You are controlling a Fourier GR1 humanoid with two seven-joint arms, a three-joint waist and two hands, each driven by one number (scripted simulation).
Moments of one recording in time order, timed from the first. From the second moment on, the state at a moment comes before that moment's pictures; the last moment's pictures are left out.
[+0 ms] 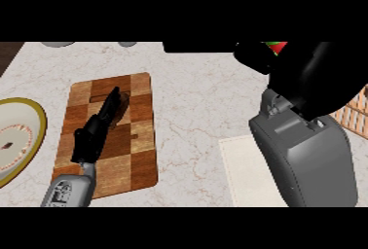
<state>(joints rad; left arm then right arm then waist) -0.18 0.09 -0.04 -1.43 -0.14 0.01 0.02 -0.88 -0.01 0.14 -1.72 1.58 0.02 1.21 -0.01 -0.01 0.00</state>
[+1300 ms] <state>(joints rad) -0.19 0.10 -0.02 -1.44 -0.13 -0.02 0.04 -1.04 -0.24 -0.25 -1.62 1.67 0.22 0.96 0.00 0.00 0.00</state>
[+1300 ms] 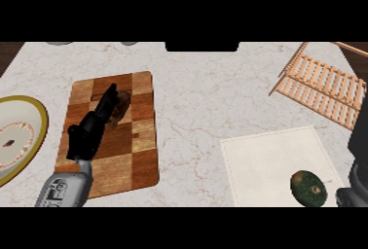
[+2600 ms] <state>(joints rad) -0.17 0.07 -0.03 -1.45 -0.15 -0.01 0.04 -0.86 -0.43 -0.41 -1.37 1.33 -0.37 0.74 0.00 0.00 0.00</state>
